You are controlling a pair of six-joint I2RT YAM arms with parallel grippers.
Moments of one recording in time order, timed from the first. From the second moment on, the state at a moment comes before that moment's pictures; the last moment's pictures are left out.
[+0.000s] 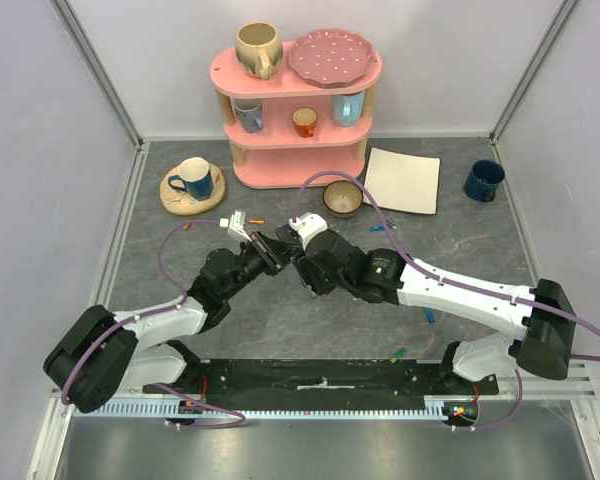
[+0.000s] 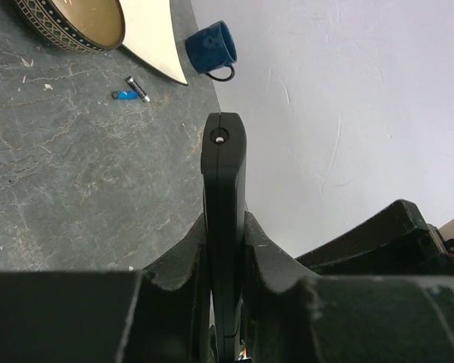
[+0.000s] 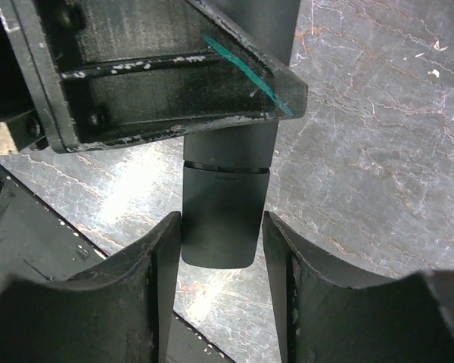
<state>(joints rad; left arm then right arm) -0.66 1.19 0.32 0.86 0.14 -1.14 1.10 1.39 1.13 -0.52 0.26 0.34</state>
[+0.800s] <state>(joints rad) -0.66 1.16 0.32 0.83 0.12 -1.13 1.10 1.34 1.07 -0.46 0.24 0.34</state>
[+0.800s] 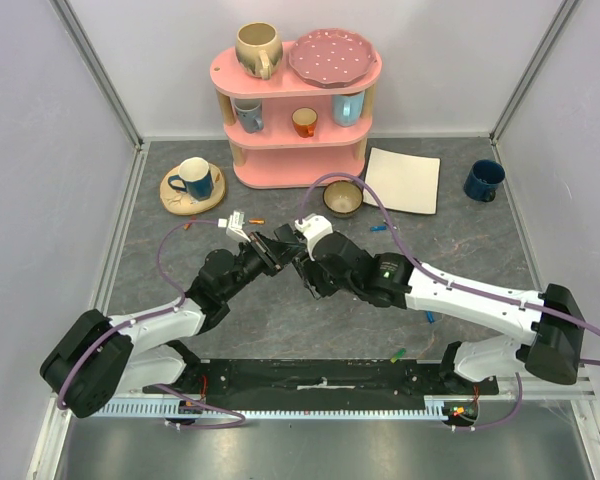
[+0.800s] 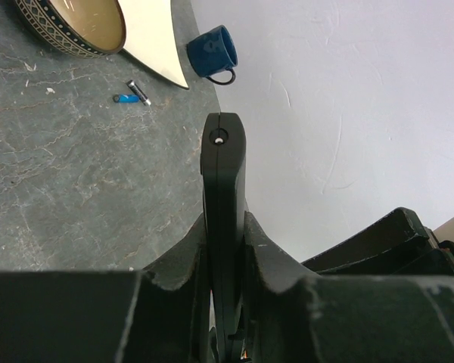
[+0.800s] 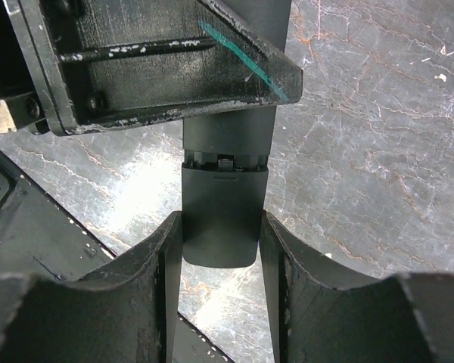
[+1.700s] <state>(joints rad) -0.52 0.93 0.24 0.74 0.21 -1.11 0.77 1.18 0.91 -0.54 0.29 0.29</state>
